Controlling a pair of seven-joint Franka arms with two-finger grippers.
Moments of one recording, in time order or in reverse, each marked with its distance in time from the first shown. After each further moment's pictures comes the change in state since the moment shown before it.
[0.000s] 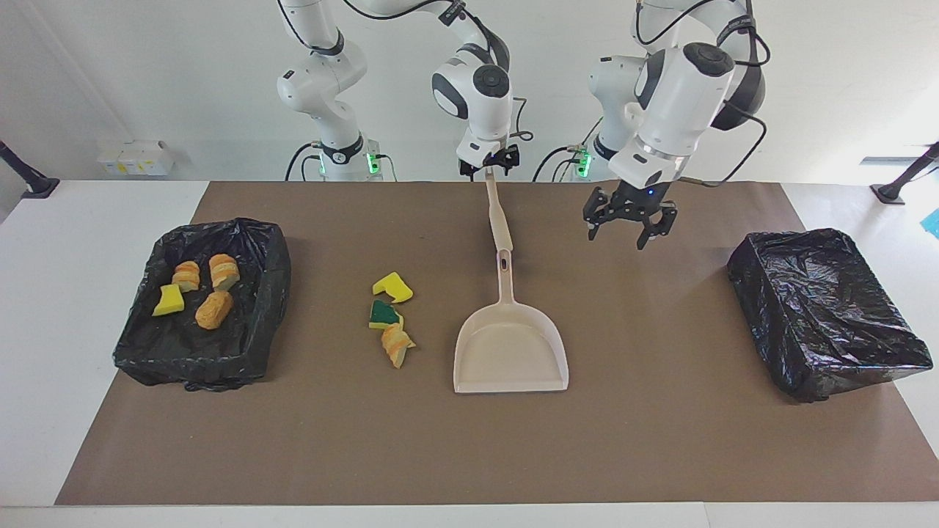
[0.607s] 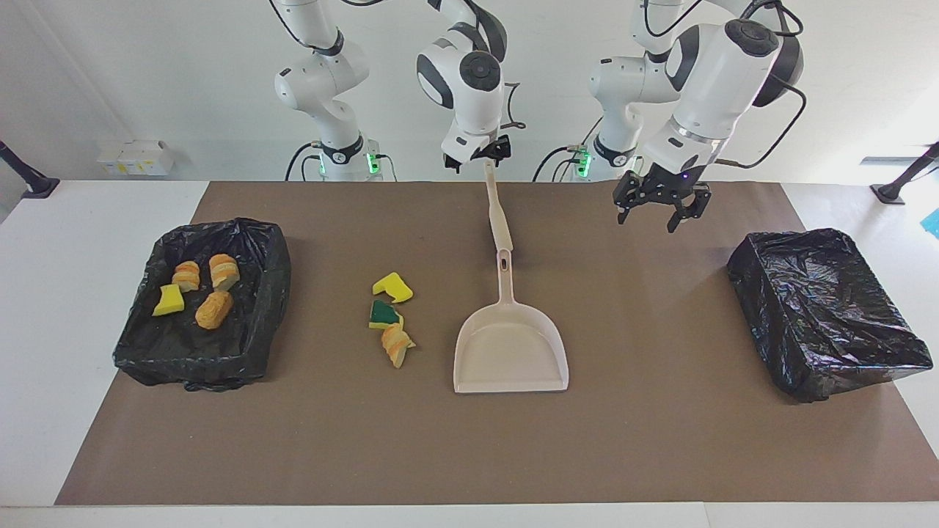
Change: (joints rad) left arm 0.138 -0.109 0.002 0.010 -0.002 -0.180 0.136; right arm -0.112 -0.068 0.001 0.103 -0.003 -0.253 -0.079
